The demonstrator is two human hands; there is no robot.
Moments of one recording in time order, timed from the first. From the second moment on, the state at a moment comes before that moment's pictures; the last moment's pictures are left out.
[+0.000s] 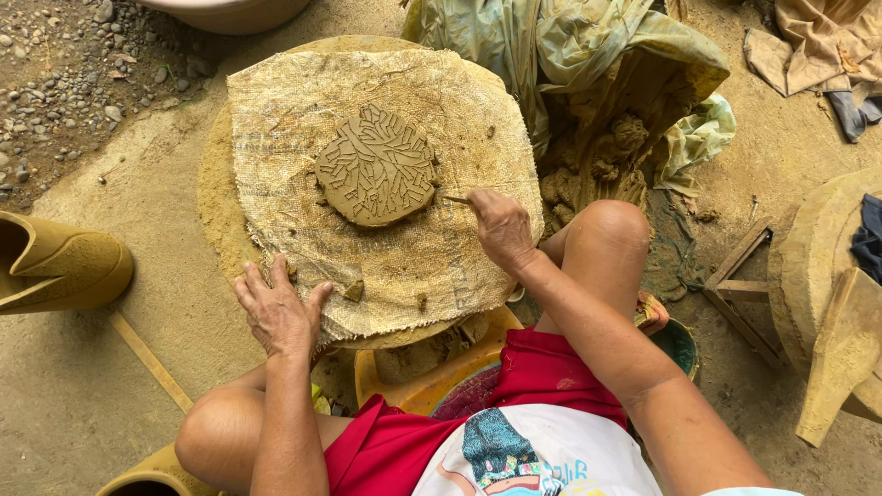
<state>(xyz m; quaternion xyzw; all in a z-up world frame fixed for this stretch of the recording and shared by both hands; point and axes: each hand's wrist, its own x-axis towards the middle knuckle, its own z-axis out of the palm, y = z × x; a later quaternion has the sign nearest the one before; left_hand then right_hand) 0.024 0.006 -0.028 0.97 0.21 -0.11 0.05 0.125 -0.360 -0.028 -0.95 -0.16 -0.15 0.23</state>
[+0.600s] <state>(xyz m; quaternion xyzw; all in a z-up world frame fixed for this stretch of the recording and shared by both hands) 0.022 0.016 -0.042 0.96 0.21 0.17 0.06 0.149 -0.386 0.005 -0.91 -0.30 -0.15 0.25</state>
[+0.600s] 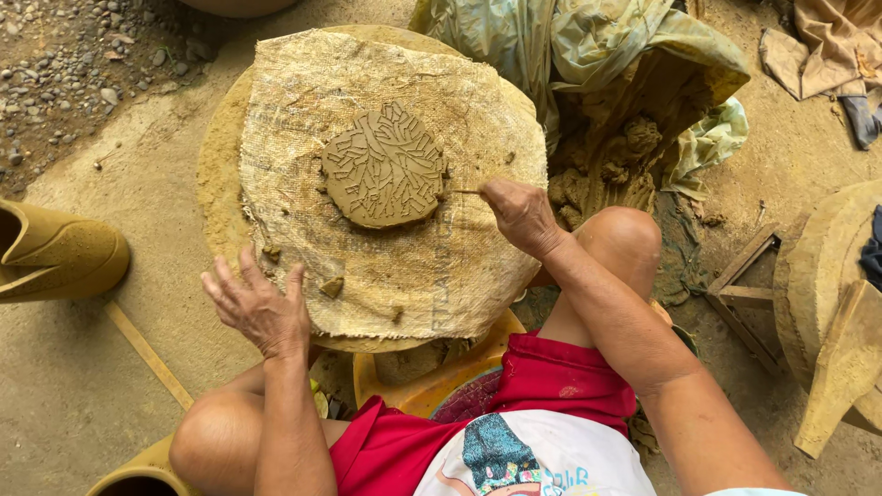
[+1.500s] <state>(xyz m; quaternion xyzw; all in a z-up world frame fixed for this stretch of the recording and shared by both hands) -0.002 -0.013 -0.064 0.98 0.01 0.02 0.18 0.159 -0.404 0.012 -0.85 -0.06 -0.09 0.52</state>
